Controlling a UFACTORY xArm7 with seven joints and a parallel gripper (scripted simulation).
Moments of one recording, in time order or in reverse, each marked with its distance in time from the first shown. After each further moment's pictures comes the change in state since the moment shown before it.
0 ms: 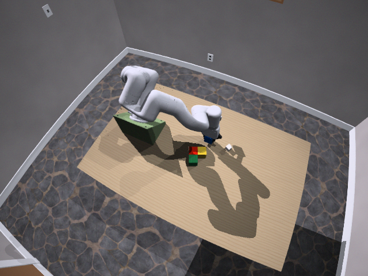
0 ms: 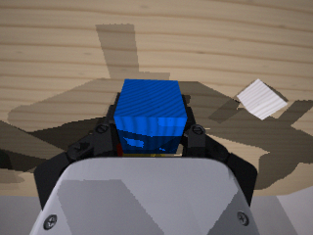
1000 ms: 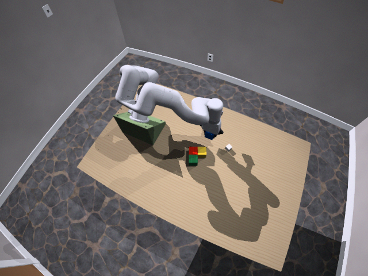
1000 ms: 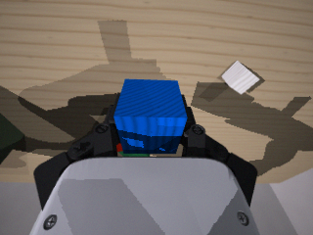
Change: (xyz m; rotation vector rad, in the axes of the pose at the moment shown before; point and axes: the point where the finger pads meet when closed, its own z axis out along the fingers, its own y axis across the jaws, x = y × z) arm 0.000 0.000 -0.055 0.000 0.000 0.000
